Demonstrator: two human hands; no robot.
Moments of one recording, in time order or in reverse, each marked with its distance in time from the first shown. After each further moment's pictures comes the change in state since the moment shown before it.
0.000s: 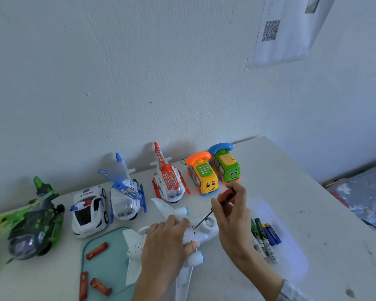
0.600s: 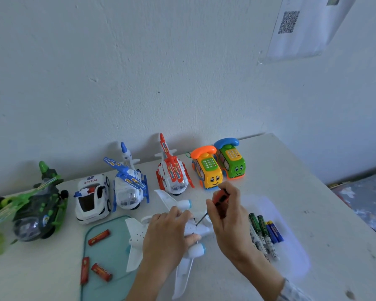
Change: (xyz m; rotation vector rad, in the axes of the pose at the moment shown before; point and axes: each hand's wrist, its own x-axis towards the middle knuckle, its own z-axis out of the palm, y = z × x) left_hand 0.001 -0.003 0.001 -0.047 -0.010 -0.014; right_hand -0.008 0.001 0.004 -0.115 -0.157 -0.232
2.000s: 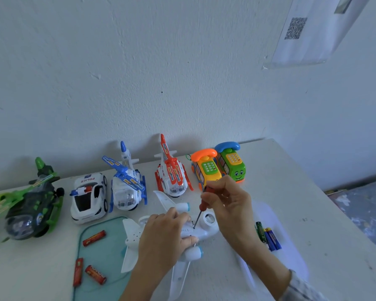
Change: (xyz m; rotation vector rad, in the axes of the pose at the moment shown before) left_hand 0.008 -0.004 -0.002 -0.009 -0.016 0.007; right_hand 0.035 -0.017 -0.006 0.396 -0.037 0.173
